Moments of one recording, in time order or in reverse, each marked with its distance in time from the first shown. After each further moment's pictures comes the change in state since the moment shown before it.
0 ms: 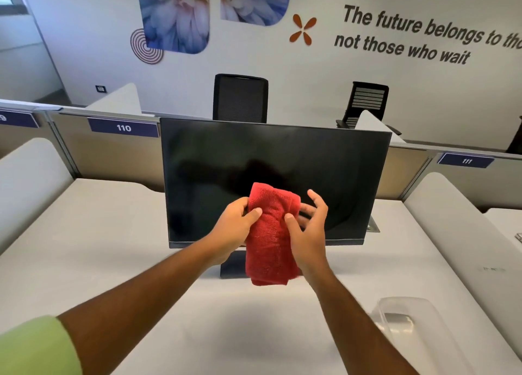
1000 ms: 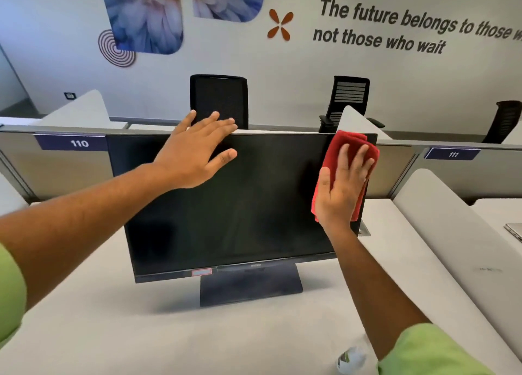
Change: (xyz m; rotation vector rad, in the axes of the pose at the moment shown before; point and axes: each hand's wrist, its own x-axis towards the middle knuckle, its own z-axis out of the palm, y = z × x) left_hand 0.140 0.096 -0.080 1.366 0.132 0.784; right_hand 0.159 0.008 -0.065 -0.619 0.487 -0.456
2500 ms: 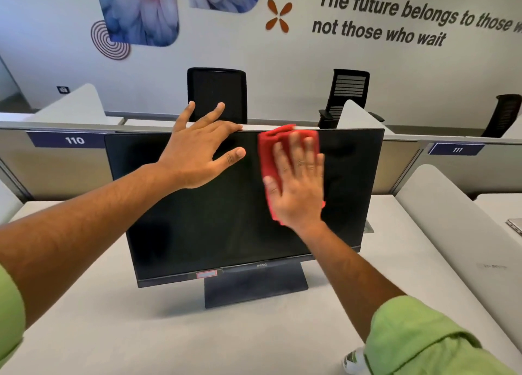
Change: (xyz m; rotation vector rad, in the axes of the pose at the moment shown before) left_hand 0.003 0.003 0.002 -0.050 0.107 -0.028; right_hand -0.019 -0.034 0.058 -0.288 -0.078 -0.552
